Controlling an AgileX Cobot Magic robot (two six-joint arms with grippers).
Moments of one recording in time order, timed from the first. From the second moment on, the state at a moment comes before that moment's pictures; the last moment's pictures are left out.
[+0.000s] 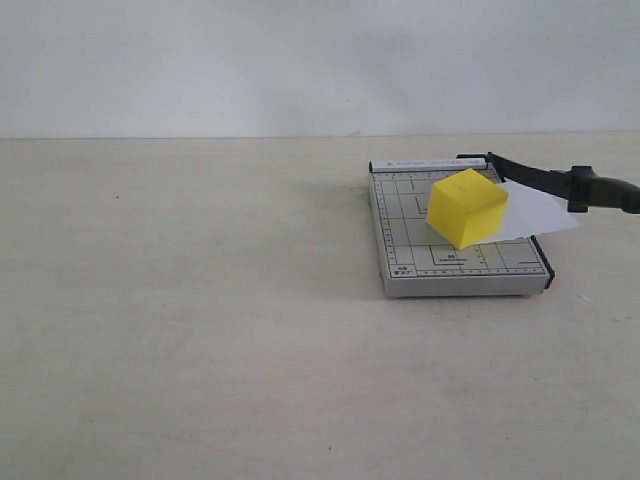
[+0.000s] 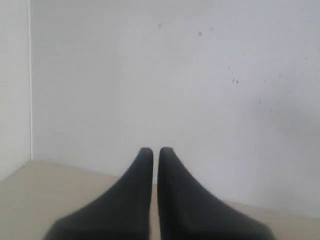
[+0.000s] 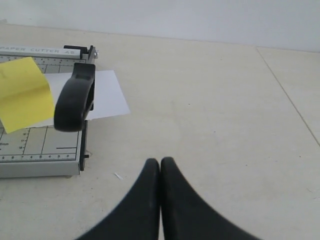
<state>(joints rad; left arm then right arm) 0.34 0.46 -0.38 1.26 -0.18 -1.39 0.22 0.80 -0.33 1.75 -0.35 -1.79</state>
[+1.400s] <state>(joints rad) 0.14 0.12 0.00 1.28 0.06 -1.45 0.22 1.19 -0.71 1.74 -0.28 -1.82</state>
